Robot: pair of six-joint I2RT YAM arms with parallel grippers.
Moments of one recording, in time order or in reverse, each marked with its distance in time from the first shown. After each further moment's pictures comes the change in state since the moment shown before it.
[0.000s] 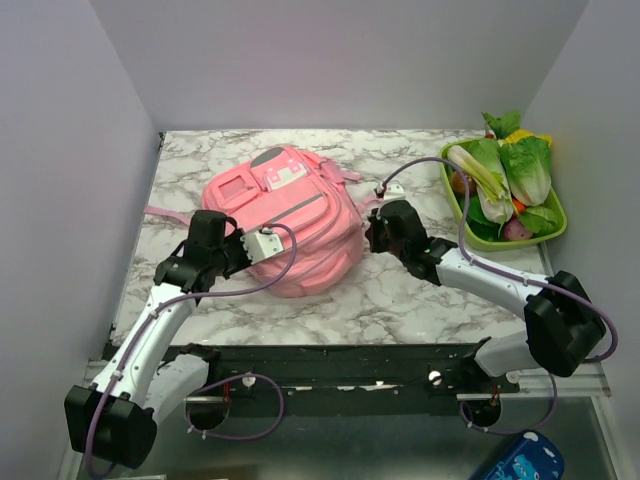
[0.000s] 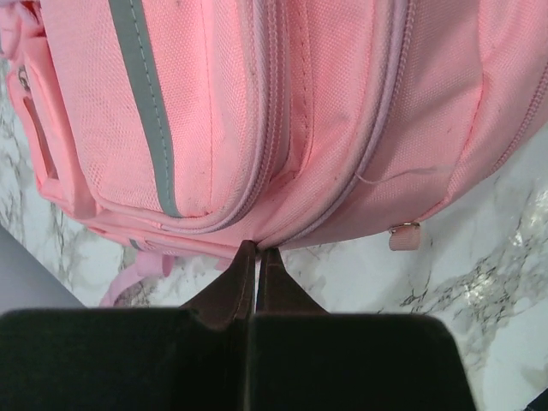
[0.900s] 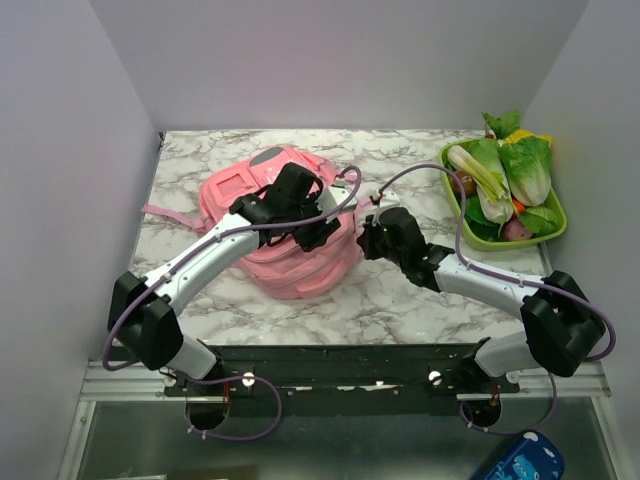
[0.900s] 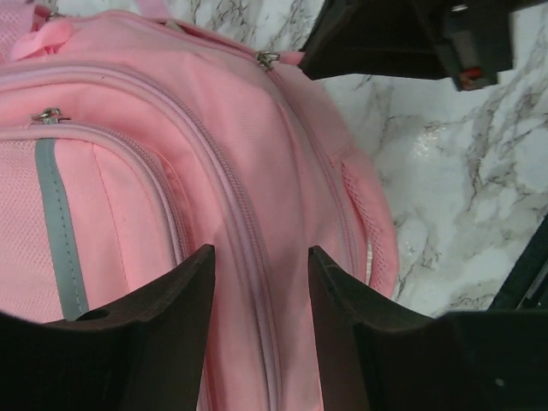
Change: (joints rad) left arm -0.366 0.513 0.525 -0.045 0.072 -0.484; right arm 0.039 0.002 -0.060 0.115 -0.129 0.024
